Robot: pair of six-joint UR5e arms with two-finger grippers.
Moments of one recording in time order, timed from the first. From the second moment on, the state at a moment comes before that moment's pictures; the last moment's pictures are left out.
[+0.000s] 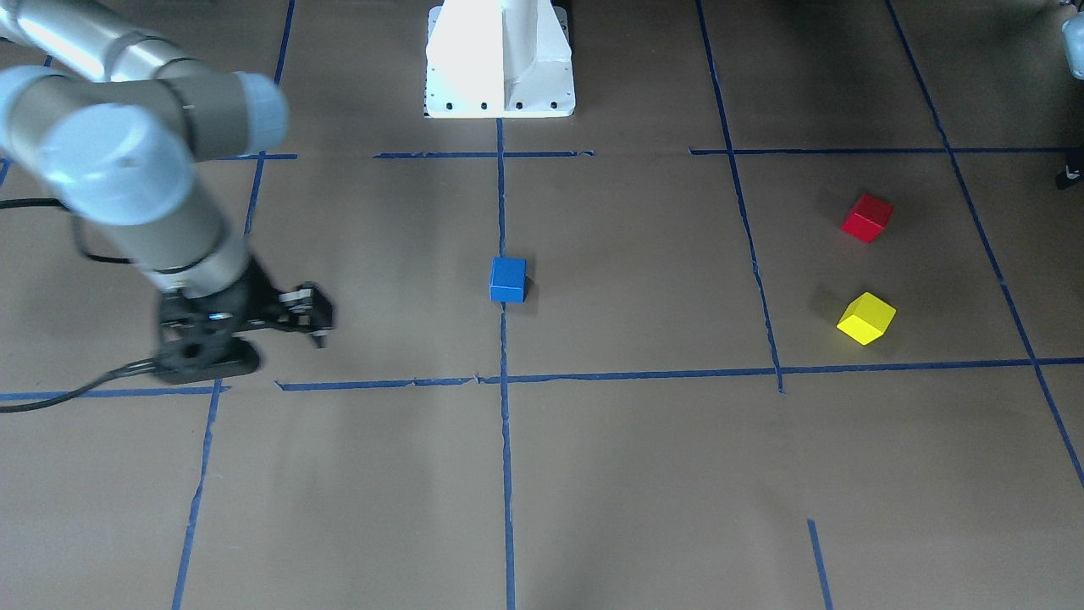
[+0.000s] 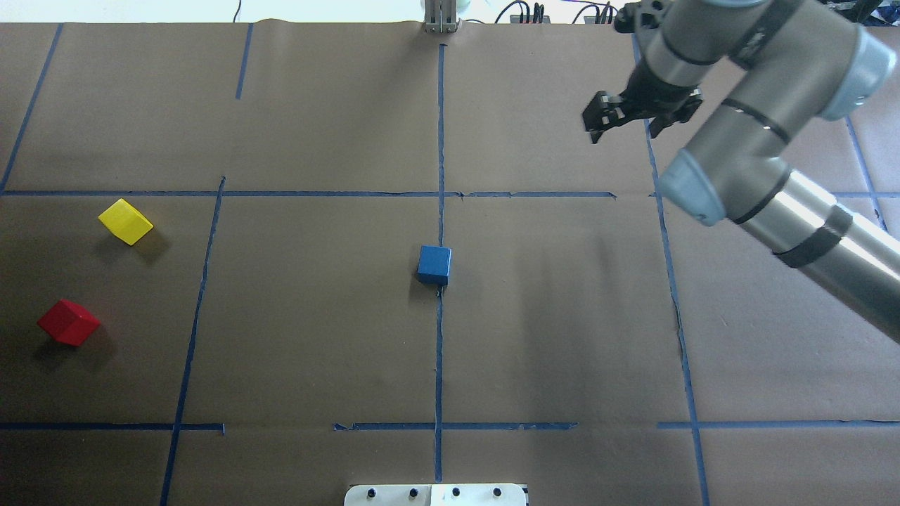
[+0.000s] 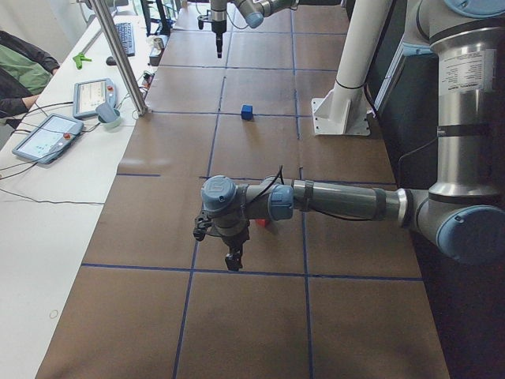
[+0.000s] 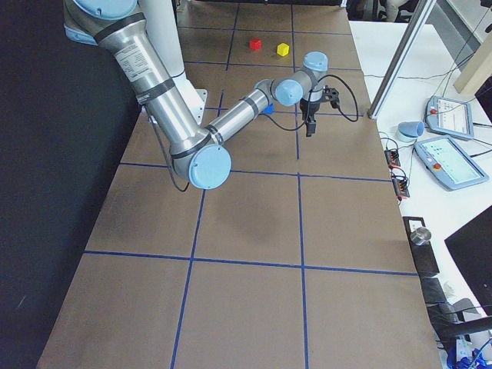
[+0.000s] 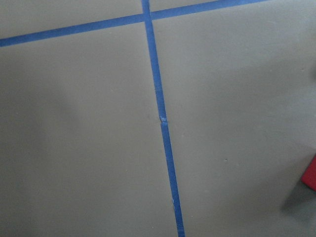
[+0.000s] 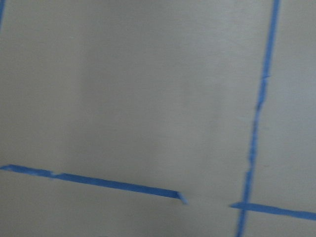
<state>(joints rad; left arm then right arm) -1.45 -1.47 -1.75 -1.44 -2.34 0.12 1.01 -1.06 1.65 -1.58 2.16 0.61</state>
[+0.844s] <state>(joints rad) -1.41 -1.61 -1.75 -1.46 -2.34 0.12 1.51 -1.63 1.76 -1.57 2.34 -0.20</state>
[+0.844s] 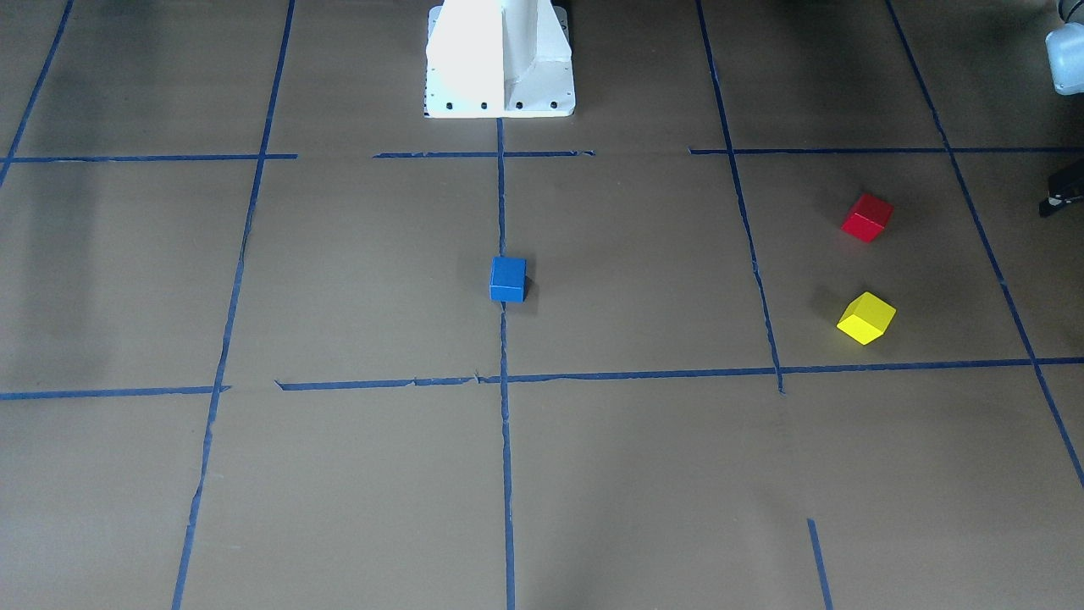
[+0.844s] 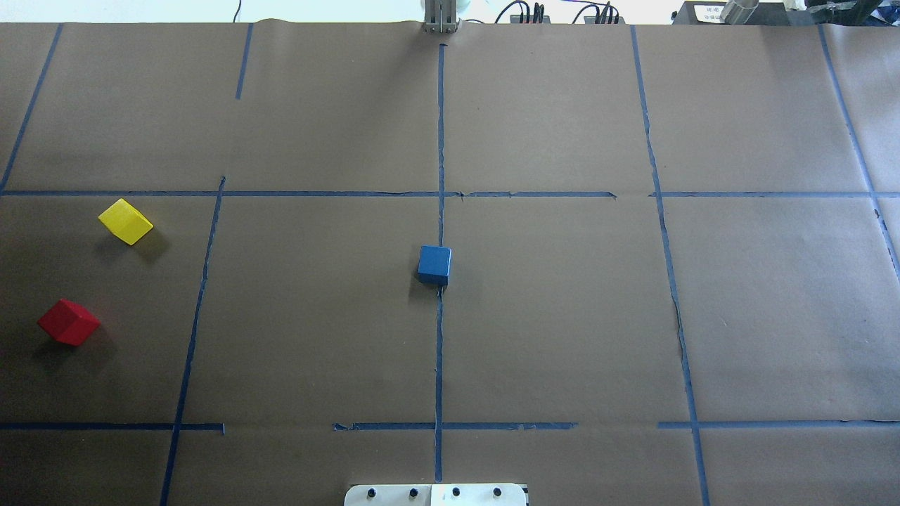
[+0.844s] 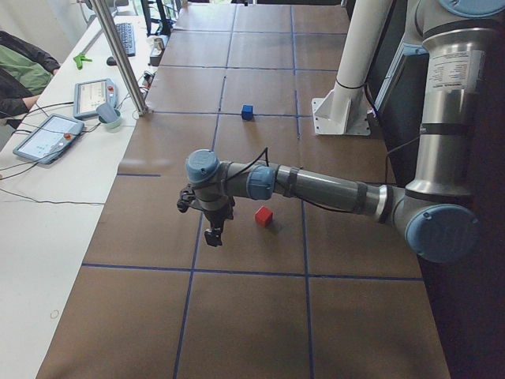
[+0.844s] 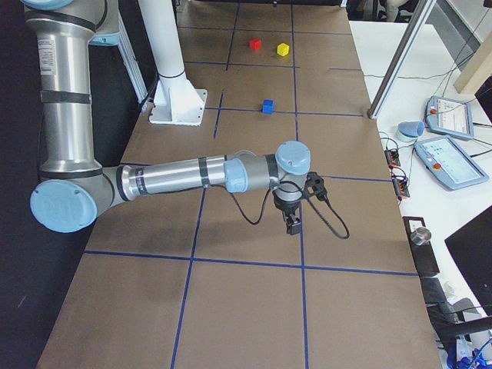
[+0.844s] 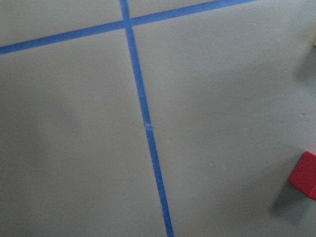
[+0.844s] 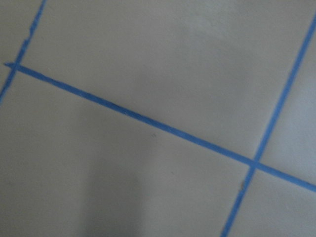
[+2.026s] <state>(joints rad) -1.01 -1.49 -1.76 -2.07 -2.25 -0.37 1.55 -1.72 1.76 -1.57 2.37 -0.17</state>
